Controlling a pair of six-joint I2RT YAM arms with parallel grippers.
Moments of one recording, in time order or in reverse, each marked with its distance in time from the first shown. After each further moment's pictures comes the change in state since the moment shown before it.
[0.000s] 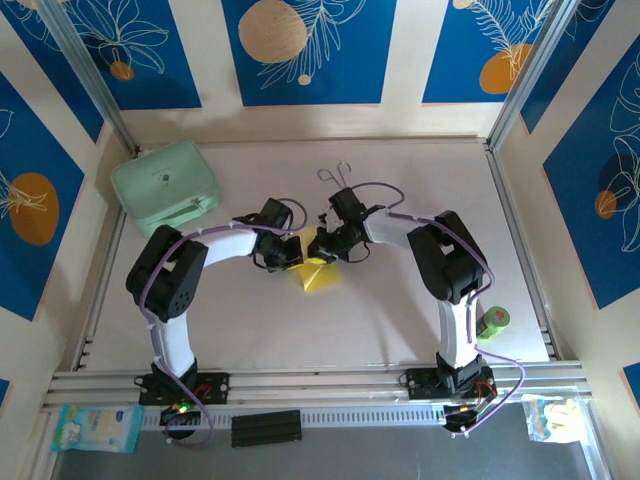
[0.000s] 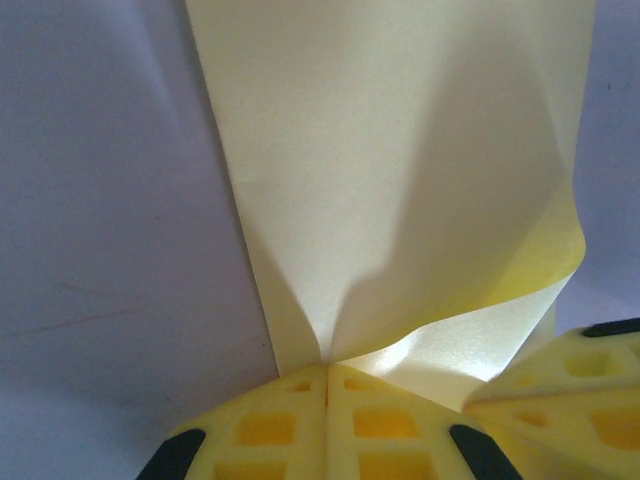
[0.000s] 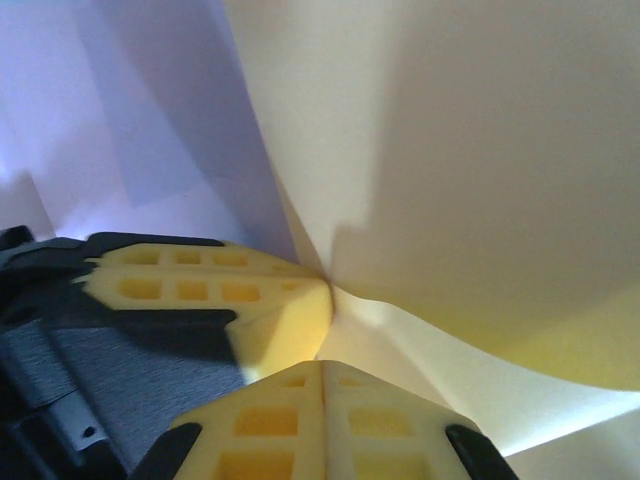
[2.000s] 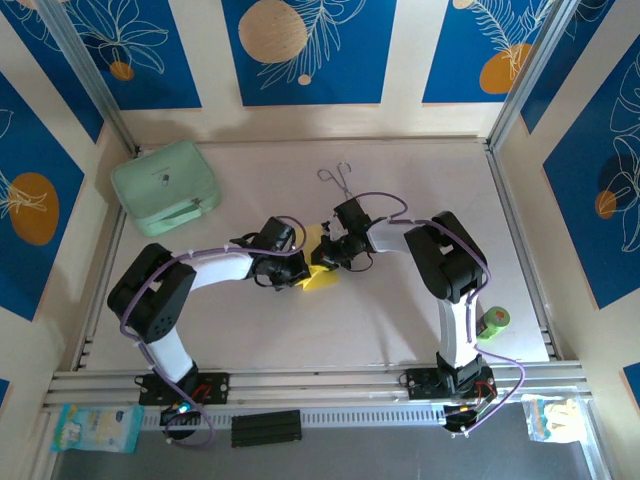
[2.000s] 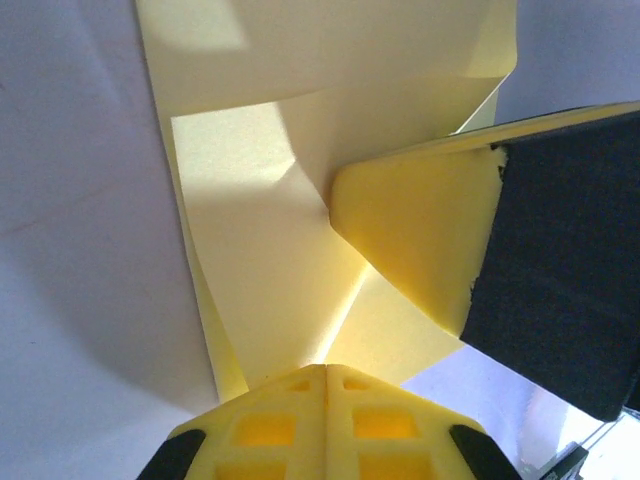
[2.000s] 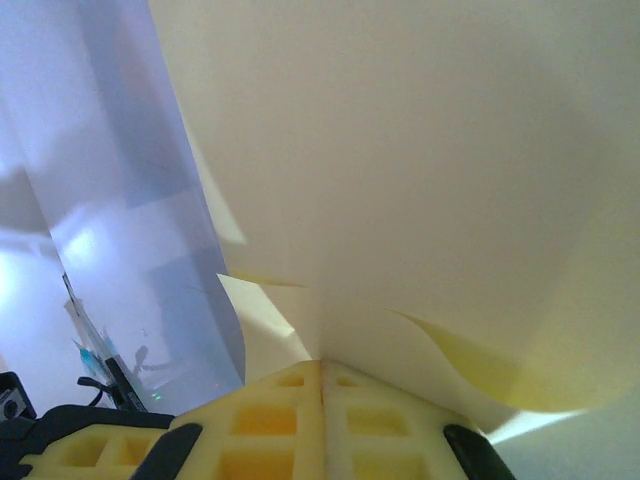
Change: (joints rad) left arm -0.100 -0.165 -0.211 0.177 0.043 -0.248; right arm -0.011 0.009 -0.125 0.174 -0.017 0.001
